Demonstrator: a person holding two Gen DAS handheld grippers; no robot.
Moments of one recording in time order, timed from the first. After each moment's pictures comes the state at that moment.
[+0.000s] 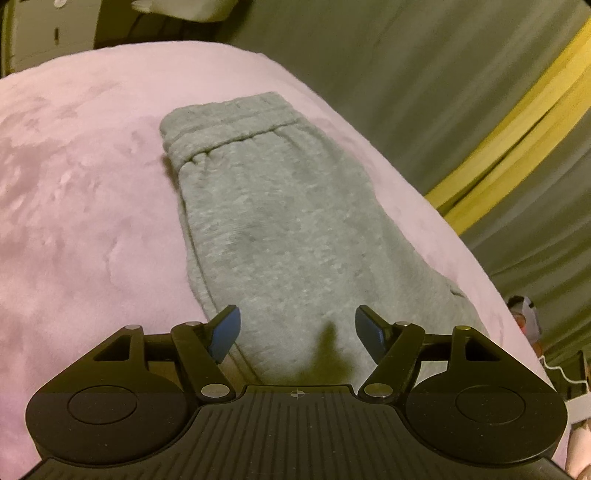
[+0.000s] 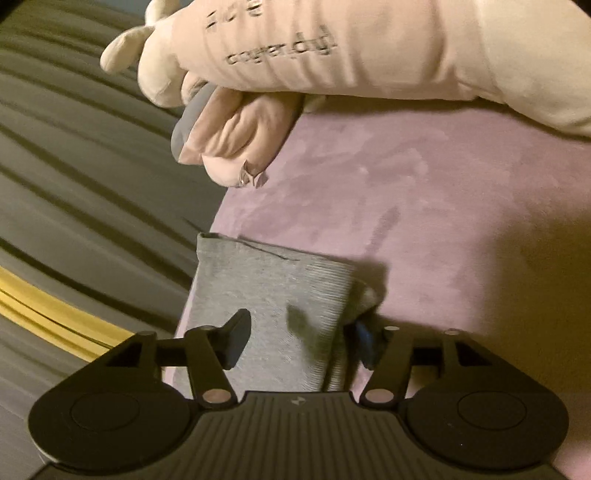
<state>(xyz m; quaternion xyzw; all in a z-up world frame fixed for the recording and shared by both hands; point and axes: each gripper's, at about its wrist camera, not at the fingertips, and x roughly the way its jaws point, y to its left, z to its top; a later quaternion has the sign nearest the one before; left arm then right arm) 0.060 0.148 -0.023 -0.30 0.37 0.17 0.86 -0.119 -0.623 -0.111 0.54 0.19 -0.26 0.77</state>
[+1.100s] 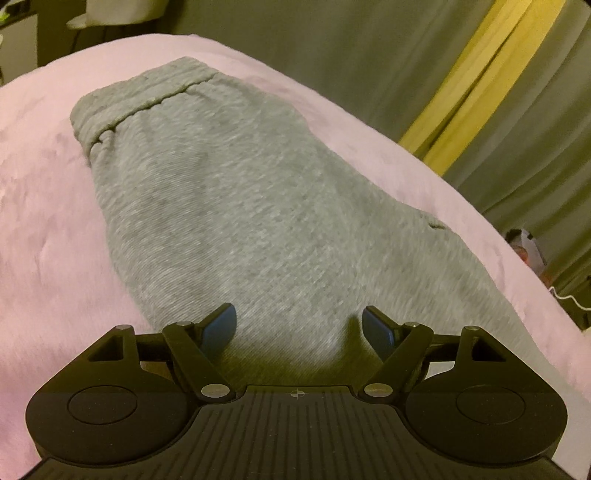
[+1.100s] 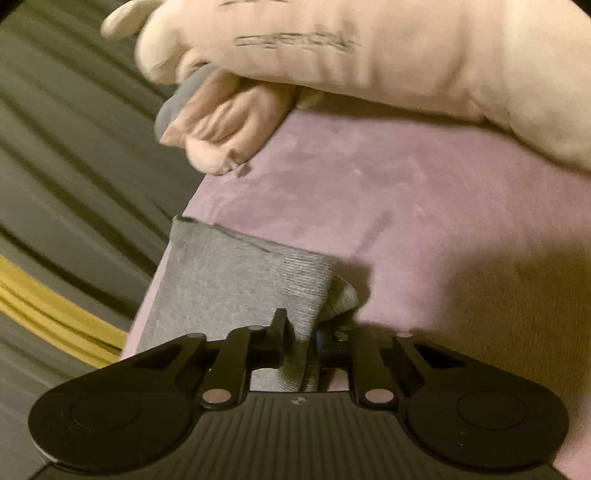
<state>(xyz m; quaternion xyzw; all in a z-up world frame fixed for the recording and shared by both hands) 0.089 0.107 -0.038 -0.22 0.42 0.11 0.87 -0.100 -0.613 -0.089 0.46 0.24 -0.31 0.80</state>
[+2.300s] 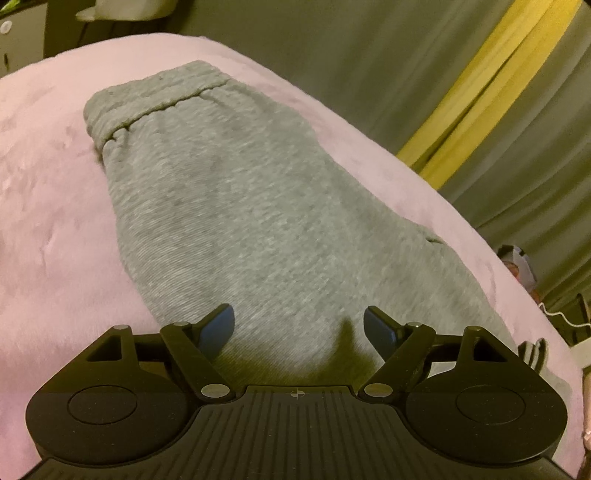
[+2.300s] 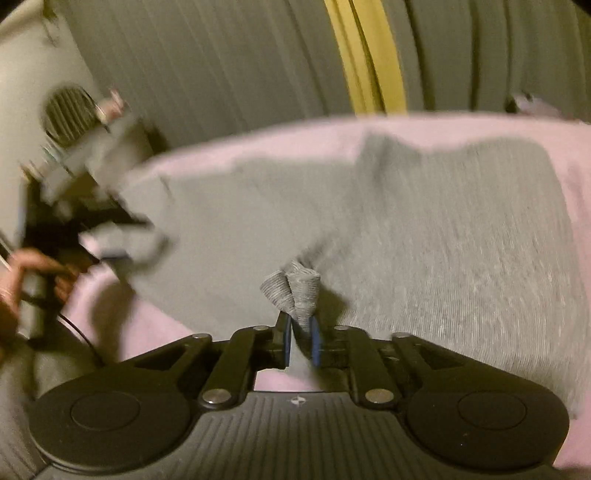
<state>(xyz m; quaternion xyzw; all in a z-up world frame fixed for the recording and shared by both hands) 0.082 0.116 -0.030 -0.24 0.41 0.11 0.87 0.017 -0.290 -0.045 0.14 0.45 0.18 0.86</state>
